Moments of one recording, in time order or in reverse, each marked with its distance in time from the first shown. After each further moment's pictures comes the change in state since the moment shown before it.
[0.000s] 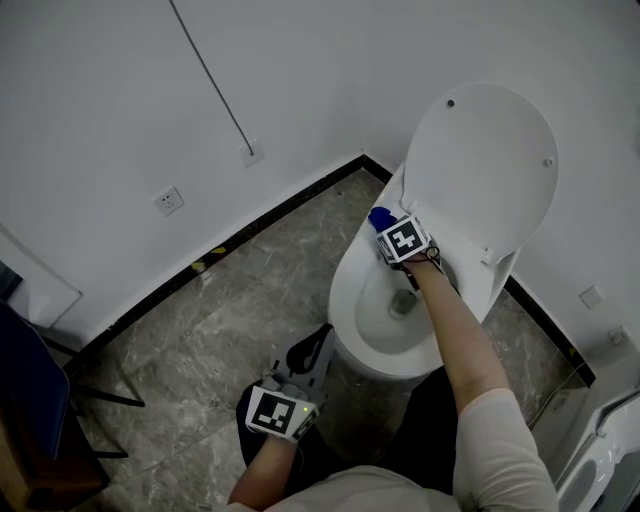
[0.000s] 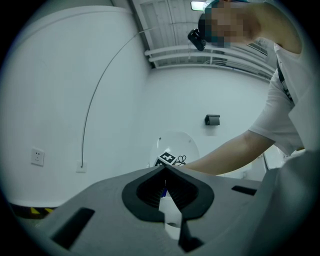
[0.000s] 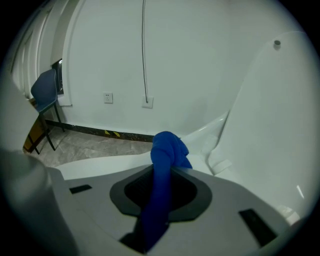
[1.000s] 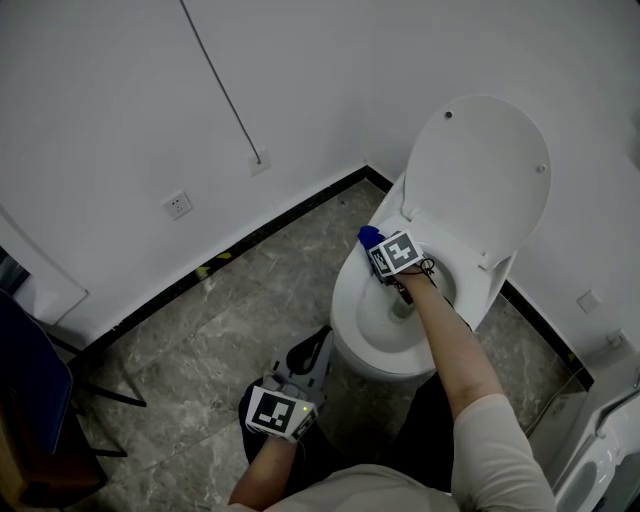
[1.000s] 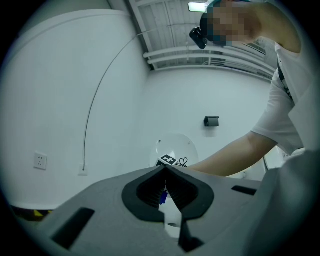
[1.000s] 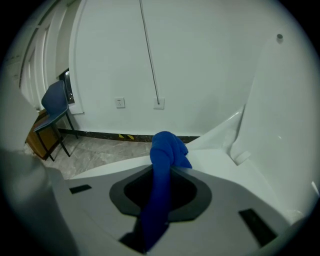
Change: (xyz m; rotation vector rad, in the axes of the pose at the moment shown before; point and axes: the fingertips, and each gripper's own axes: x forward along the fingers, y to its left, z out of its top) left arm -0.017 -0.004 0.012 0.009 -0.008 0.010; right arm -0.012 0.052 -0.004 0.053 -0.009 0.139
